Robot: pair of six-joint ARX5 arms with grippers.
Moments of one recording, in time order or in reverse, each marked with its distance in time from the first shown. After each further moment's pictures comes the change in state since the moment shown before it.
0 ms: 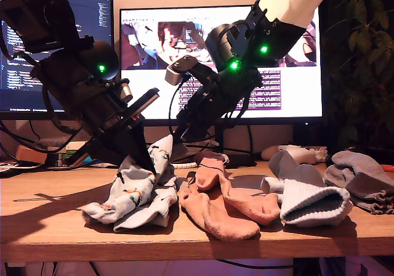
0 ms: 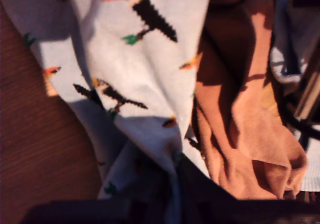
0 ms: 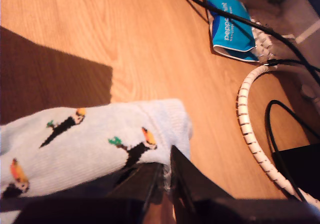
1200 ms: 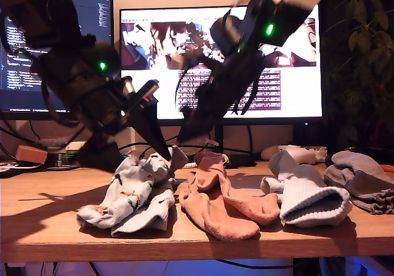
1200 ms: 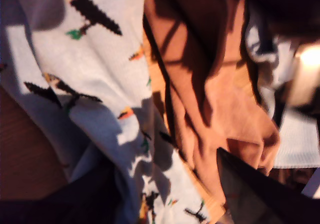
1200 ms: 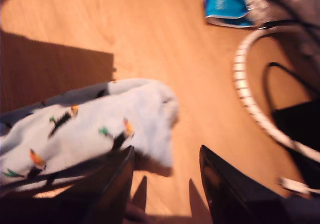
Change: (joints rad) left arm 0.011 0.000 0.063 -0.116 0.018 0.084; right arm -0.021 -0.100 0.000 -0.174 0.048 0.109
